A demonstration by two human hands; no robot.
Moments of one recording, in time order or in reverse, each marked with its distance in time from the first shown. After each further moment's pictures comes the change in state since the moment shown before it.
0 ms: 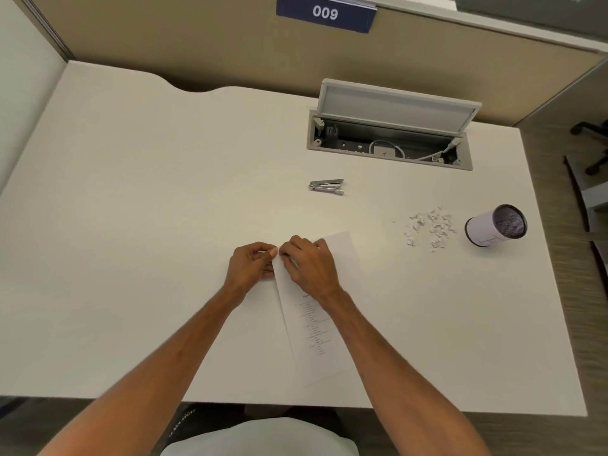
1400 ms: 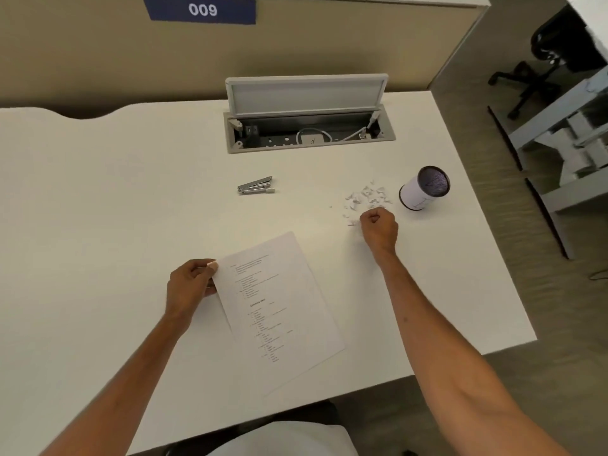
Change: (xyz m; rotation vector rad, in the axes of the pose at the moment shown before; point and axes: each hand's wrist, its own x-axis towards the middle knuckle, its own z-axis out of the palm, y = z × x) left_hand 0.009 -0.001 0.010 0.155 0.129 -0.009; right_hand -0.065 0.213 -0.112 0.430 0.349 1.253
